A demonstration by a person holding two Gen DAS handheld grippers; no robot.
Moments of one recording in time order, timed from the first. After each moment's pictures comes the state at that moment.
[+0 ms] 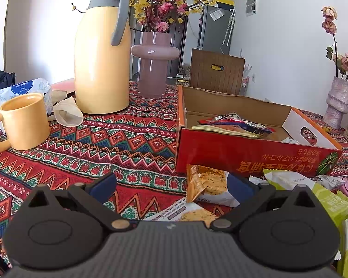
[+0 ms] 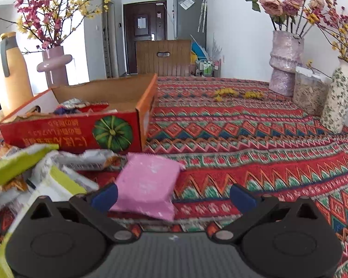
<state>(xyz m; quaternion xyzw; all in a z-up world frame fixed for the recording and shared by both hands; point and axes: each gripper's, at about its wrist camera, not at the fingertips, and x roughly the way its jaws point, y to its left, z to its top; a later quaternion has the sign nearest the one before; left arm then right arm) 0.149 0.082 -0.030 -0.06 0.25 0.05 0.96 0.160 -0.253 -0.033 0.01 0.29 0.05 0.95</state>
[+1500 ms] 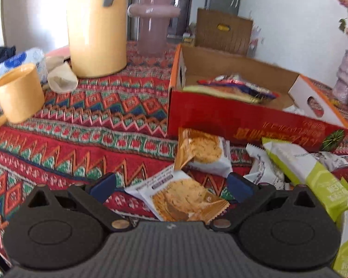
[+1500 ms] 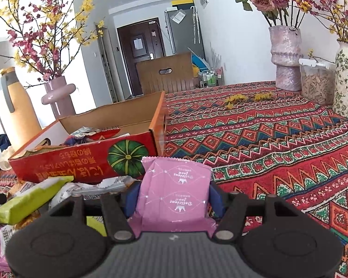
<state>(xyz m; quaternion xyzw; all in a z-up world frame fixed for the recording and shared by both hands) 0.169 0.064 -0.035 -0.07 0.37 0.06 0.92 0.164 -0.252 -0.043 0.10 0.26 0.07 0.96</state>
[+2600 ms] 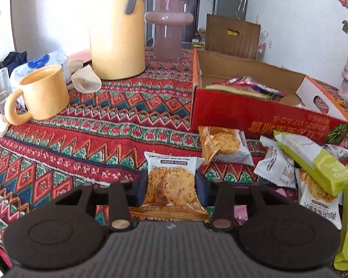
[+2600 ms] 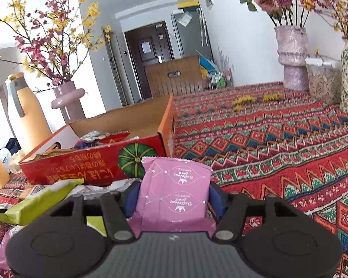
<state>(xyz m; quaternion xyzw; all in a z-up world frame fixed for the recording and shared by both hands) 0.130 0.079 -0.023 -0.05 0.35 0.08 0.93 0.159 -0.251 -0.040 0.10 0.24 0.09 0.96</state>
